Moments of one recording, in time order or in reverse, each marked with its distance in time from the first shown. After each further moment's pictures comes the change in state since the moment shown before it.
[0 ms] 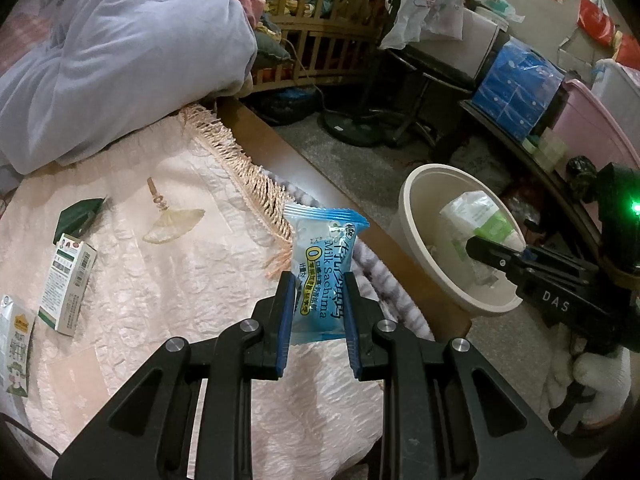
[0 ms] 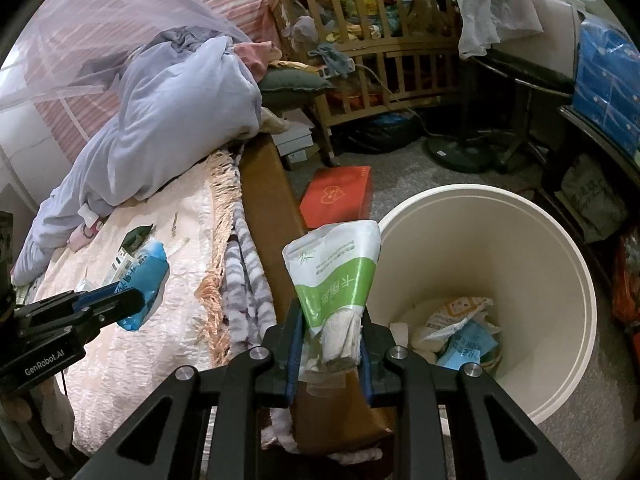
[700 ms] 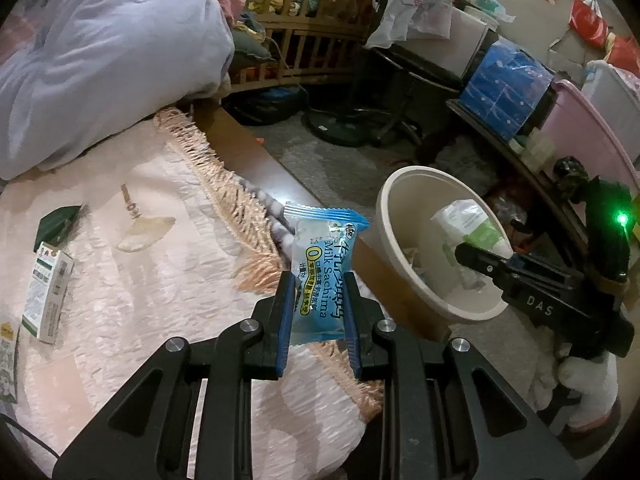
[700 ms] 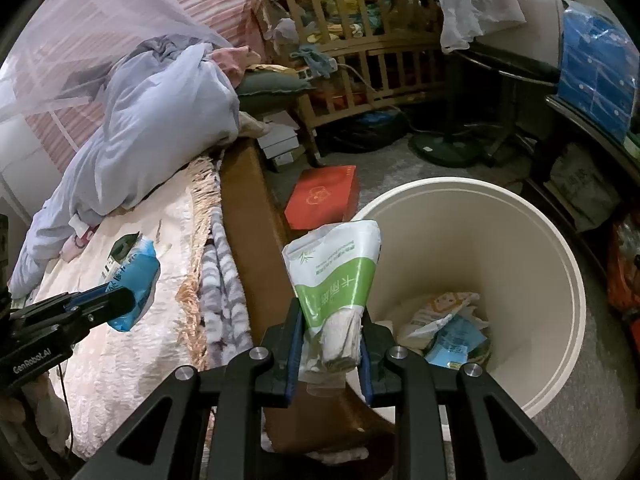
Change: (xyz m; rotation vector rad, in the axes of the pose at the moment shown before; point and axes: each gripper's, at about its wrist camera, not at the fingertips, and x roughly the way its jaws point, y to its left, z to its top) left arm 0.009 -0.017 0.010 0.005 0.009 -0.062; right arm -0.002 -0.023 -0.002 0.045 -0.003 -0.026
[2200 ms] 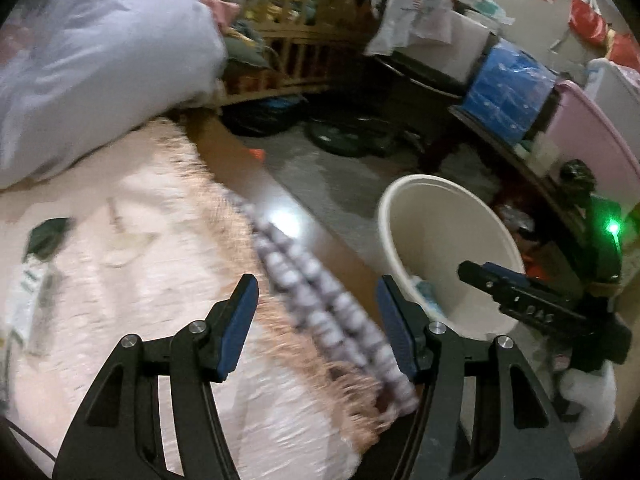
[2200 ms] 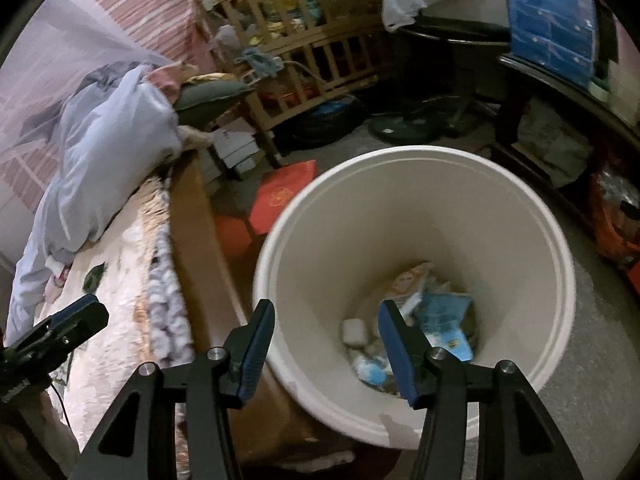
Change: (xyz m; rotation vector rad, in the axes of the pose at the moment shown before) left arm 0.019 -0.012 0.003 0.008 -0.051 0.053; right arm 0.015 -0.042 -0.008 0.160 0.010 -0.049
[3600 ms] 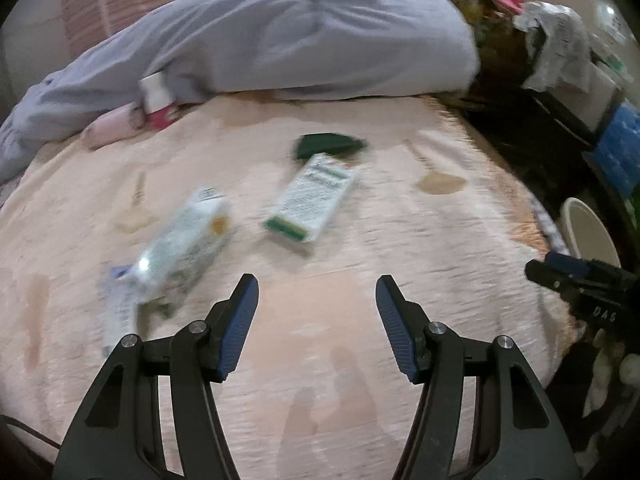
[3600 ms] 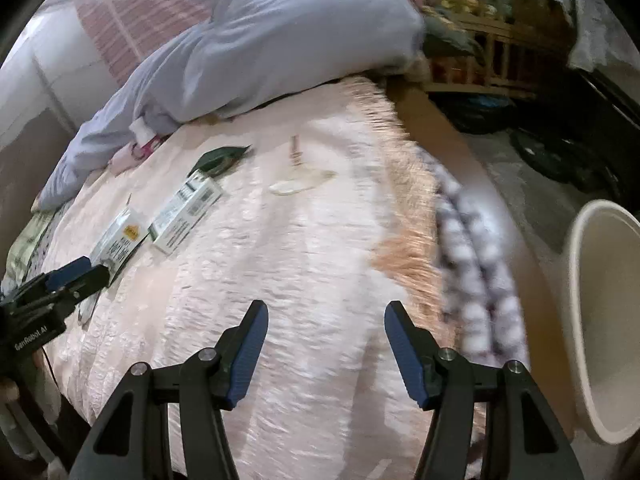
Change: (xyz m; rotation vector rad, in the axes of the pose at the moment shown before) left arm -0.119 0.215 -0.102 -0.271 0.007 0.397; right arm 0.055 0.230 -0.055 -0.425 0.165 0.203
